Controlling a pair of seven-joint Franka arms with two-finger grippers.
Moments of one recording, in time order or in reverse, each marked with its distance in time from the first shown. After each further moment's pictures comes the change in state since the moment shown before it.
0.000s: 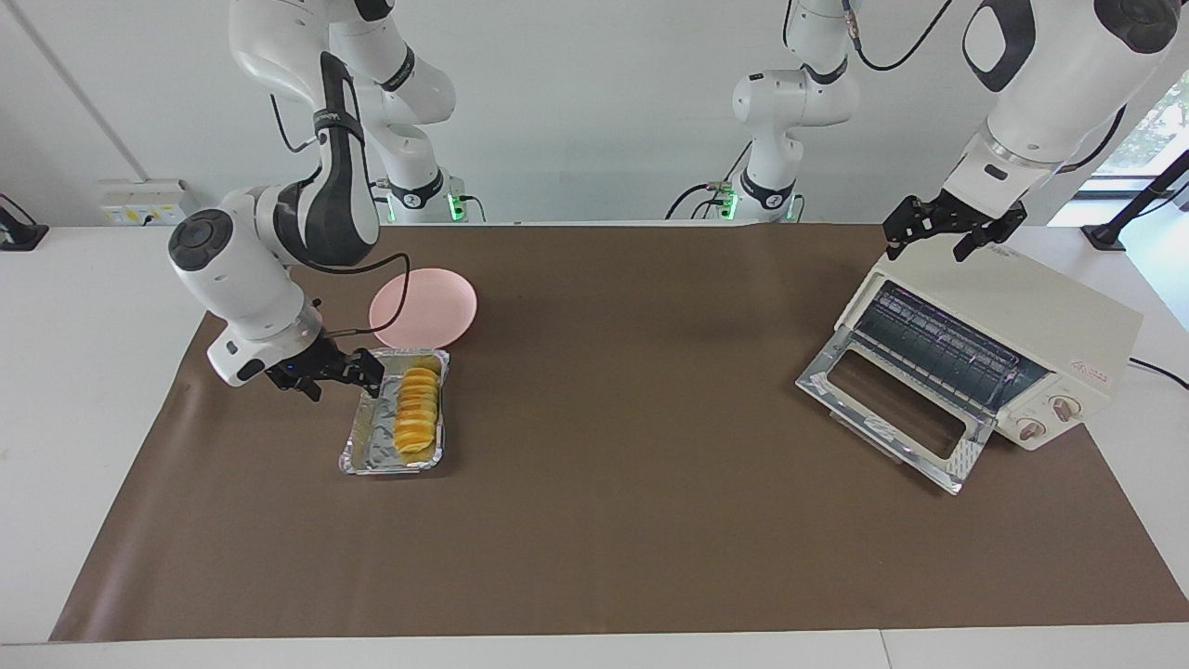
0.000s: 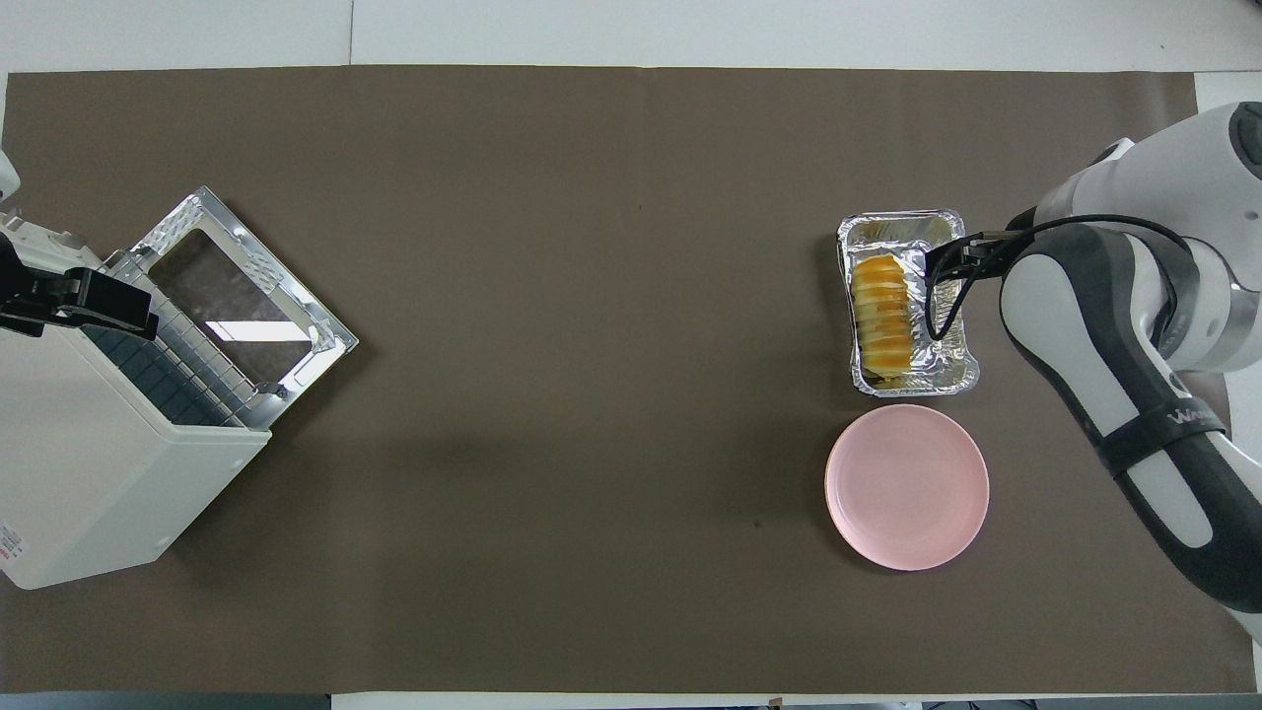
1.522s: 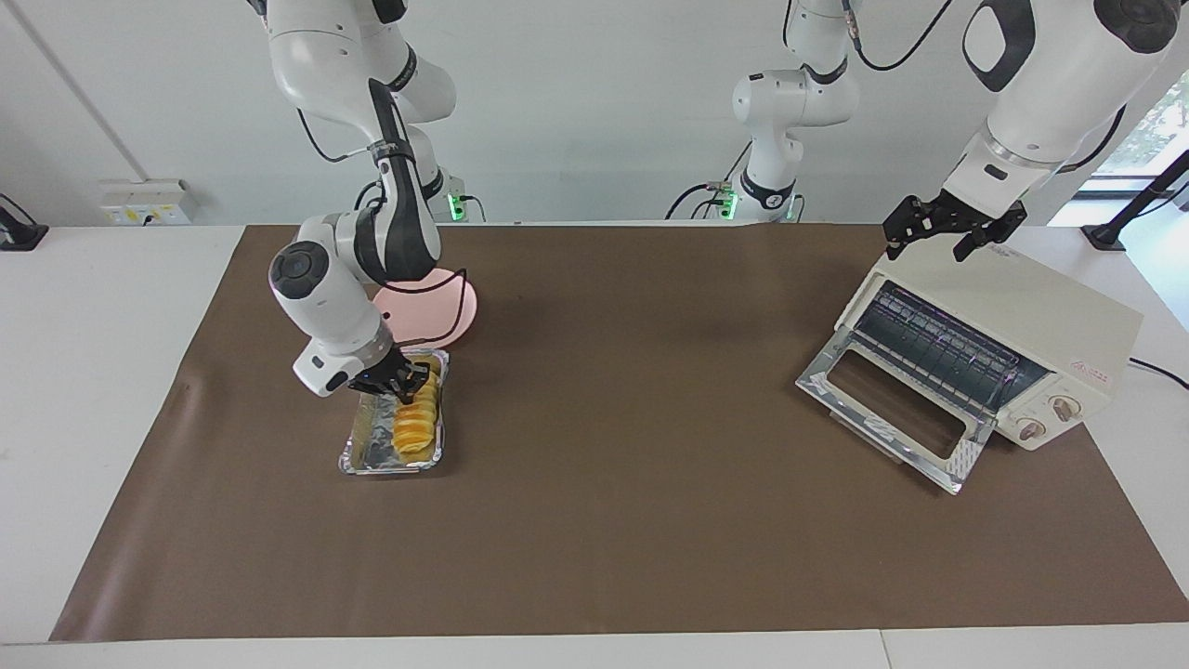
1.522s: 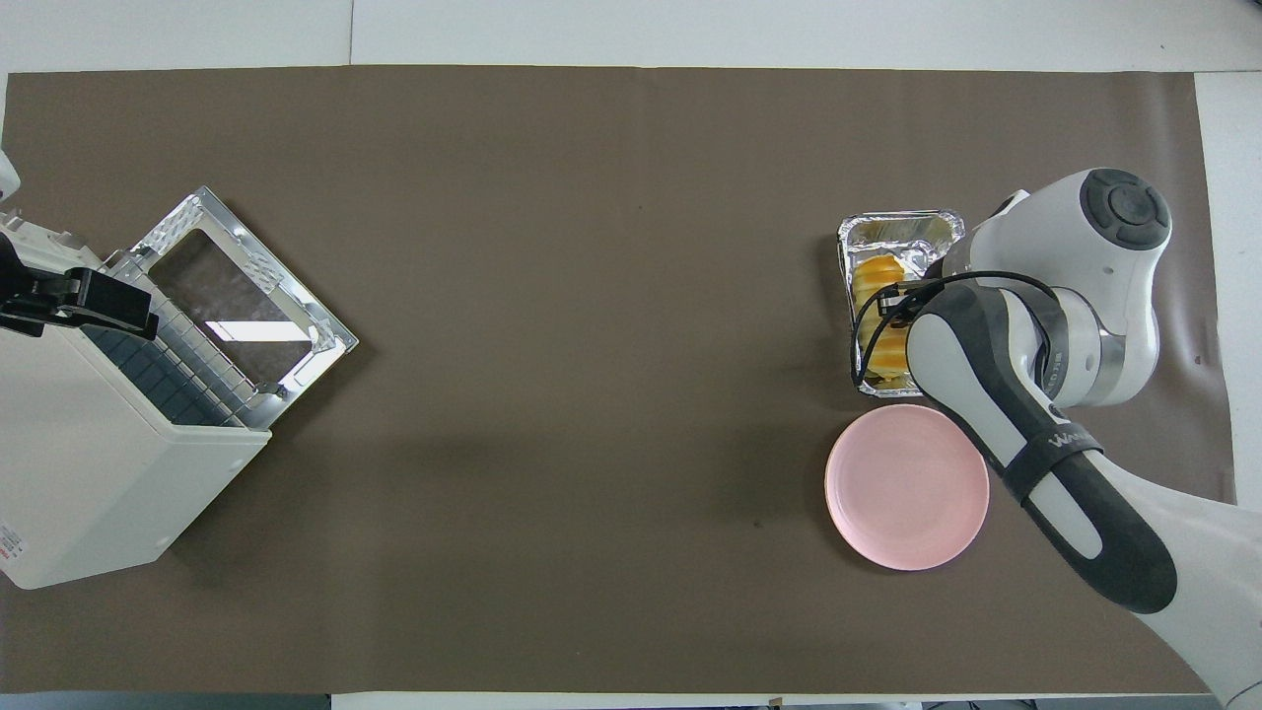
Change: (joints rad) left arm 0.000 0.000 0.000 0.000 0.000 0.000 0.000; right arm 0.045 0.007 -0.001 -0.139 0.000 0.130 0.013
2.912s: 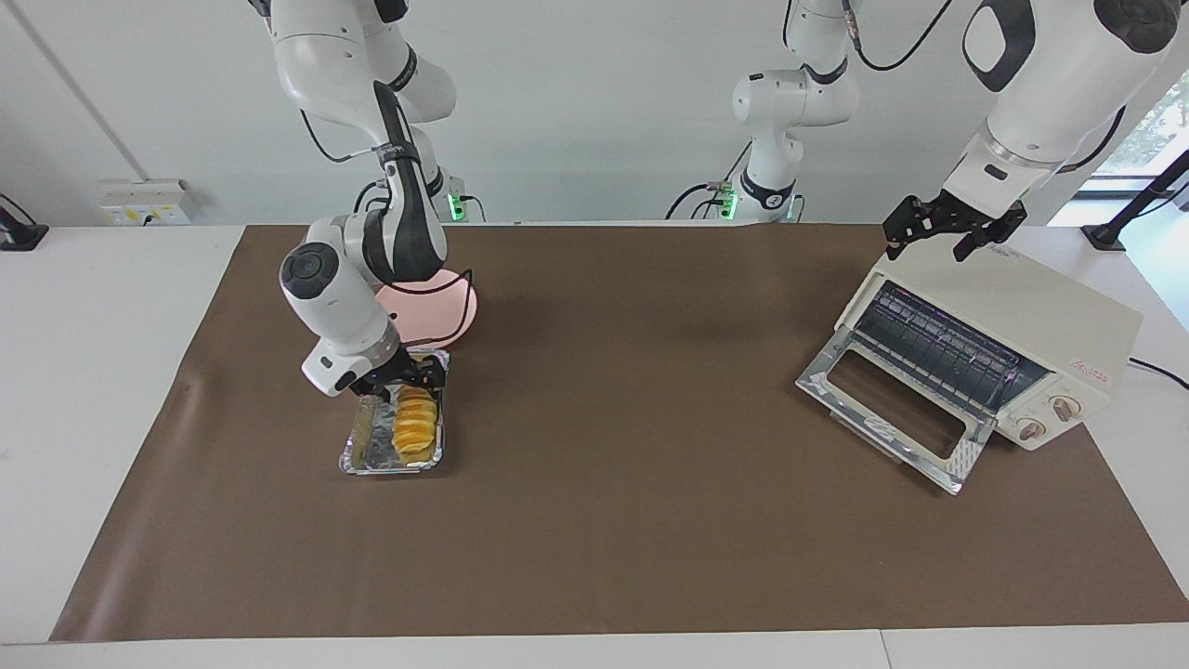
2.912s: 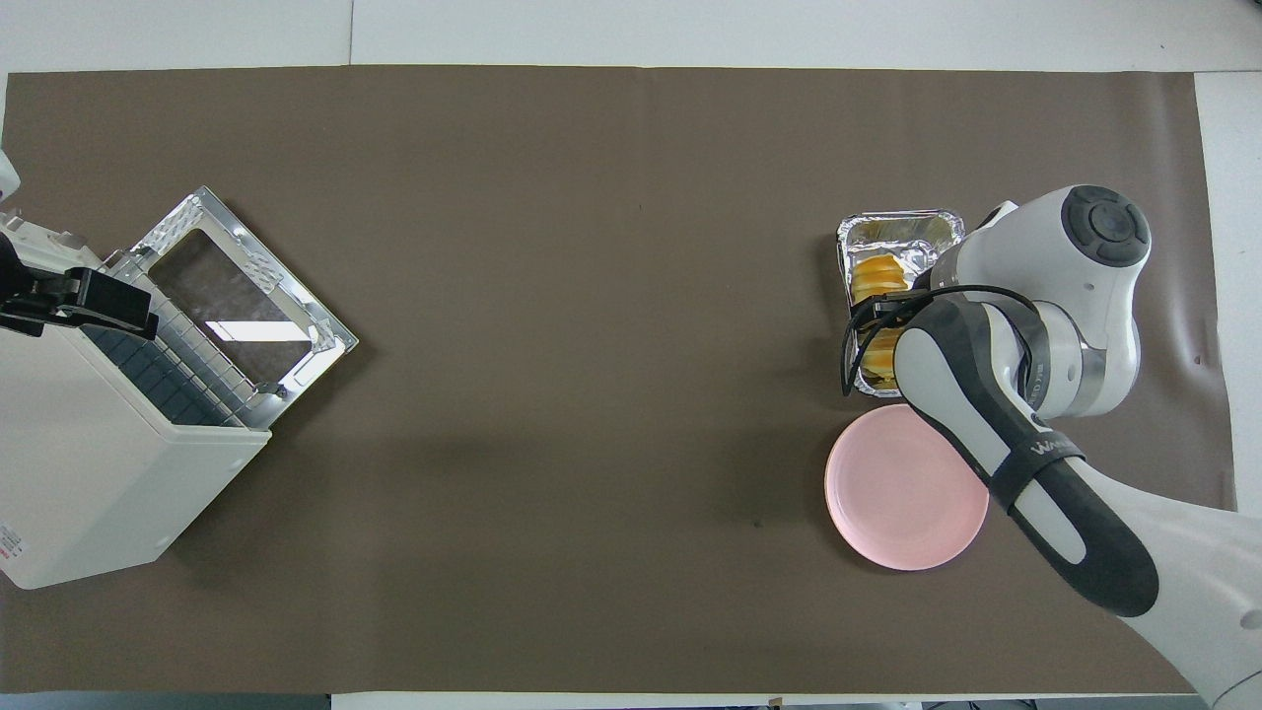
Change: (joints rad) left arm 0.000 0.000 0.000 0.000 0.000 0.000 0.000; right arm 0.008 -0.001 0.006 -0.043 0.000 0.052 0.000
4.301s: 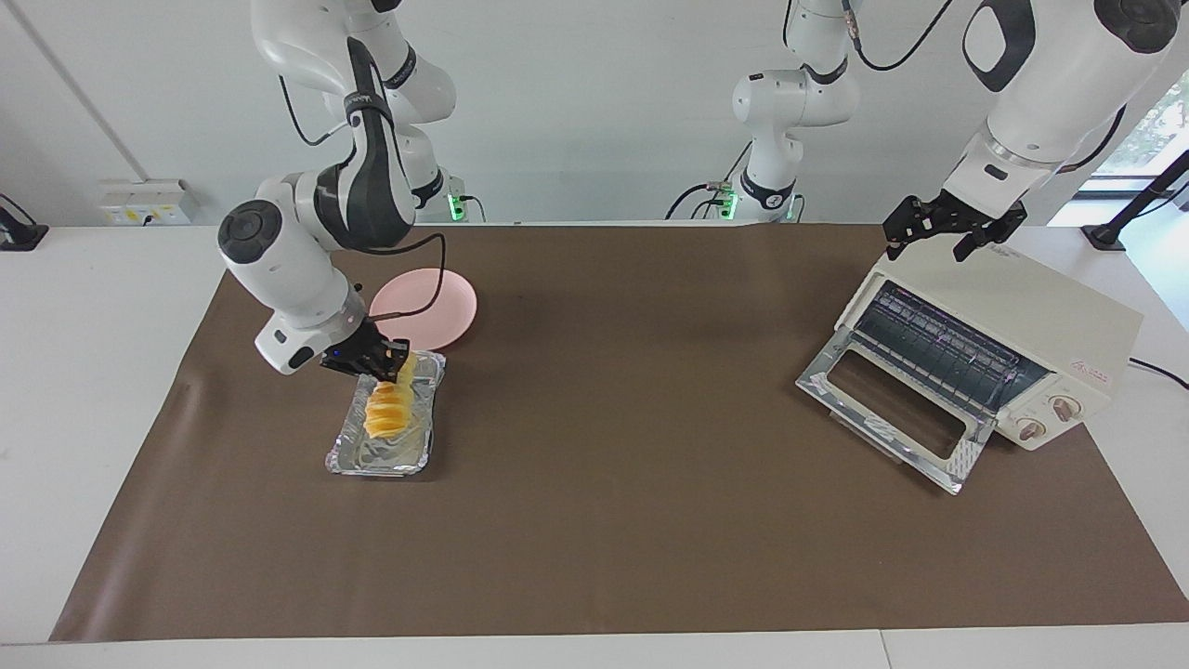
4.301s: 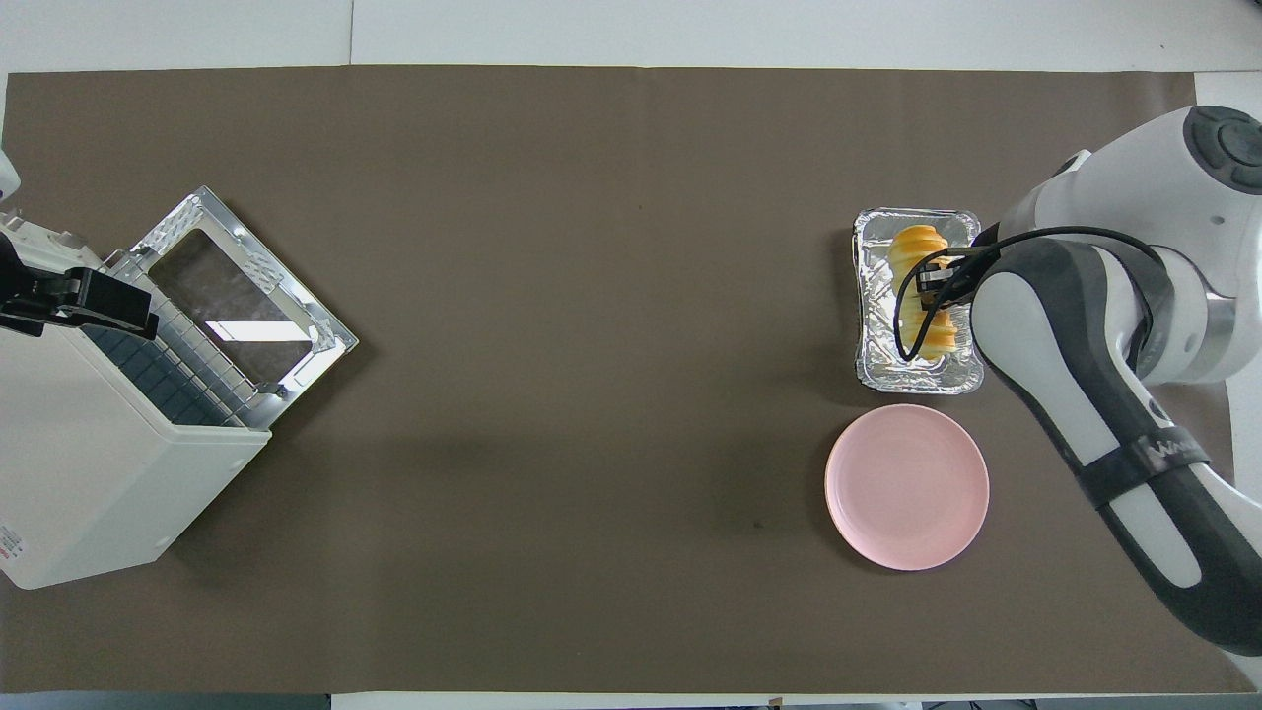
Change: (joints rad) left arm 0.000 0.000 0.000 0.000 0.000 0.000 0.000; right arm -0.036 -0.126 -0.003 0.202 0.015 -0.394 0.059
